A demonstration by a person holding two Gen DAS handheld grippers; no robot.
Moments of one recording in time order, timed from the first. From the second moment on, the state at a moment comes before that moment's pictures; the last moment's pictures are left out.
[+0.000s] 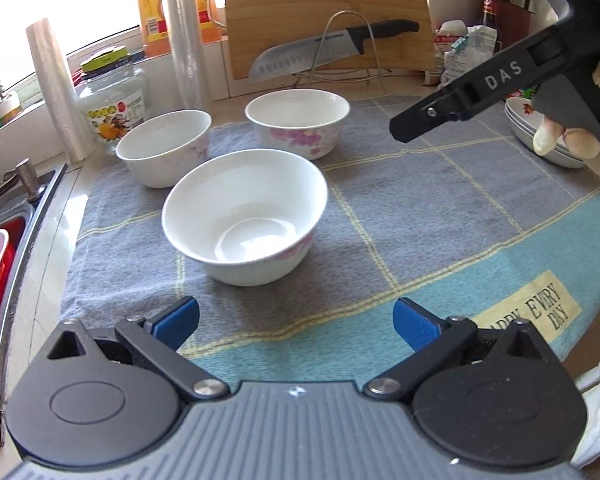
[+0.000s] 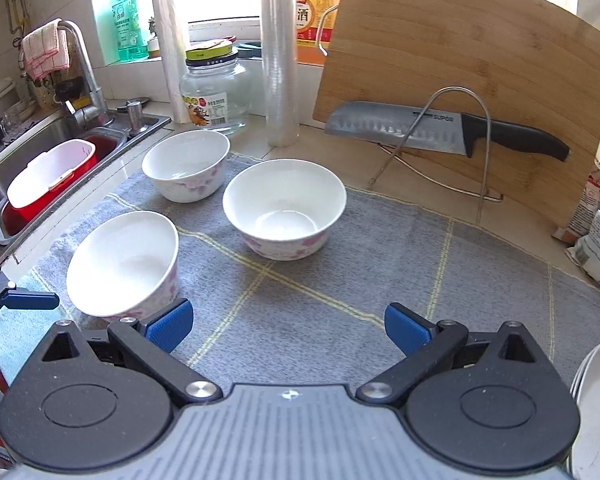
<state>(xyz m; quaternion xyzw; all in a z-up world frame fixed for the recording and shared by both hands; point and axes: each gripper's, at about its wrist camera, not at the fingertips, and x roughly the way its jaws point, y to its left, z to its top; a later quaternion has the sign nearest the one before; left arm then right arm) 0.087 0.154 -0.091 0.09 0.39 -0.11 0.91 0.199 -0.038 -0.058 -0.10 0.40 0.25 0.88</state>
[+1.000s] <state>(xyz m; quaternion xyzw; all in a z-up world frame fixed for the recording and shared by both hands) 0.125 0.181 -0.107 0.12 0.34 -0.11 0.93 0.216 0.048 -0.086 -0.08 0.42 0.36 0.83</state>
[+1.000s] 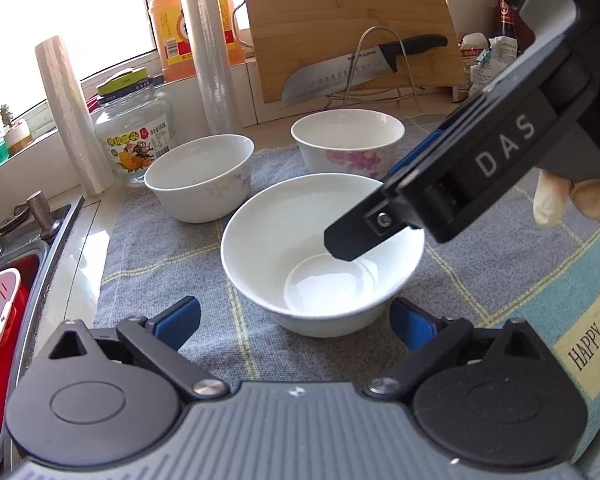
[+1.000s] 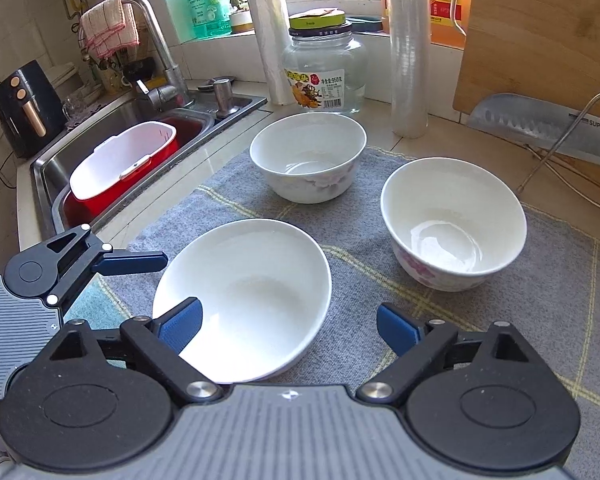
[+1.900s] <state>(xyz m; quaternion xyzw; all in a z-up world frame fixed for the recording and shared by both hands) 0.129 0.176 -0.103 0.13 0.33 -0.15 0.92 0.230 0.063 -0.088 -0.07 0.43 0.38 0.81</state>
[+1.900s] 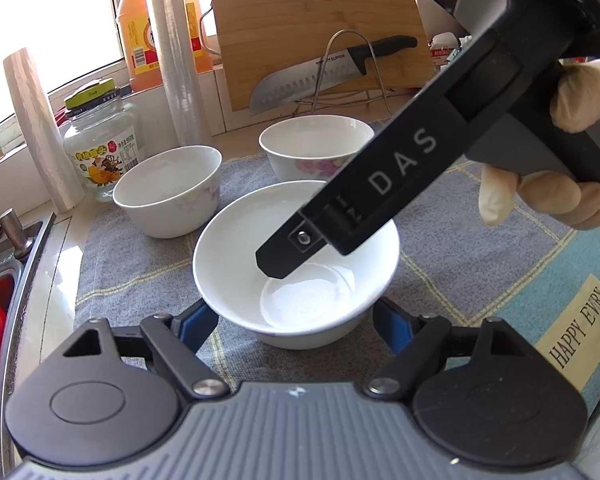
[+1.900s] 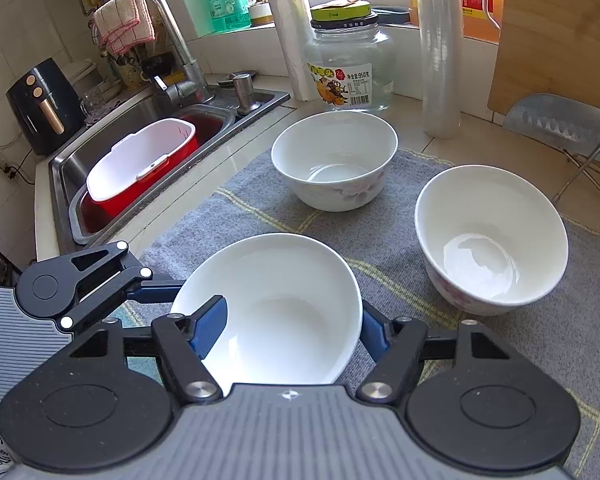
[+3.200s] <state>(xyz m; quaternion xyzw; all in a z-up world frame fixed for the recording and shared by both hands) 0.141 0.038 -0.088 0.16 0.33 -0.28 0.89 0.202 -0.101 -0.075 -0.03 0.45 0.29 0.85</state>
